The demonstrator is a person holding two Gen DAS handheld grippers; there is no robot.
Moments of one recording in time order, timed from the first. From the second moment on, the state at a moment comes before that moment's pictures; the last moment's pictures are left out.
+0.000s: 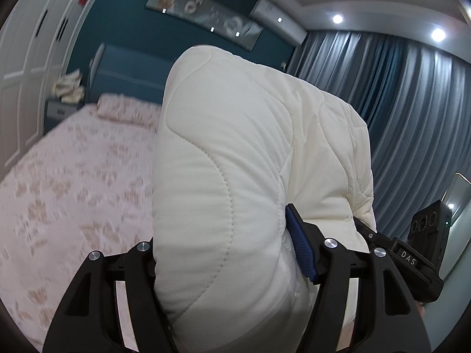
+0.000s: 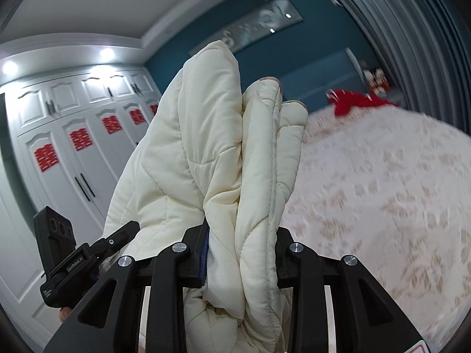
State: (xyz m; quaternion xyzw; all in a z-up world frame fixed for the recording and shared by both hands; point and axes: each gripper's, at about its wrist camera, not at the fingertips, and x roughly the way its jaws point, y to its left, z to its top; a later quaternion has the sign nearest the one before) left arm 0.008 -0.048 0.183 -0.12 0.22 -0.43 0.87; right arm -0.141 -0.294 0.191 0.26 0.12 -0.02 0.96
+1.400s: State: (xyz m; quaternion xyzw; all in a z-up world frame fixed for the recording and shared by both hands) left arm 0.196 0.010 0.139 -0.12 0.15 -0.37 0.91; right arm 0.106 -0.250 0.166 0.20 0.15 0.05 0.97
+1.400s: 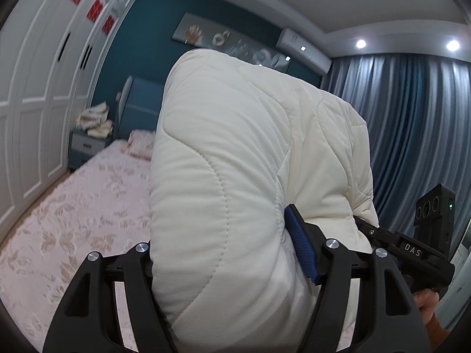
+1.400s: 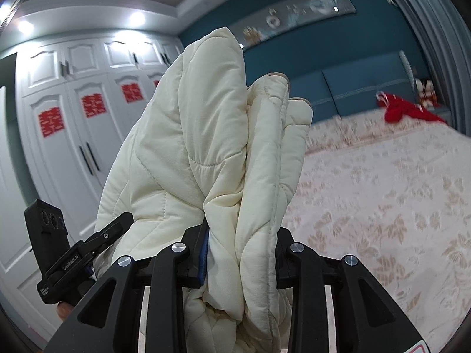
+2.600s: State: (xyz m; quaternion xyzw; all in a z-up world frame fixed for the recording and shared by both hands) left arm 0.302 -0.030 -0.135 -0.09 0.42 -0.26 0.86; right arm 0.212 -0.308 -0.128 0.31 0.41 -0.03 0.86
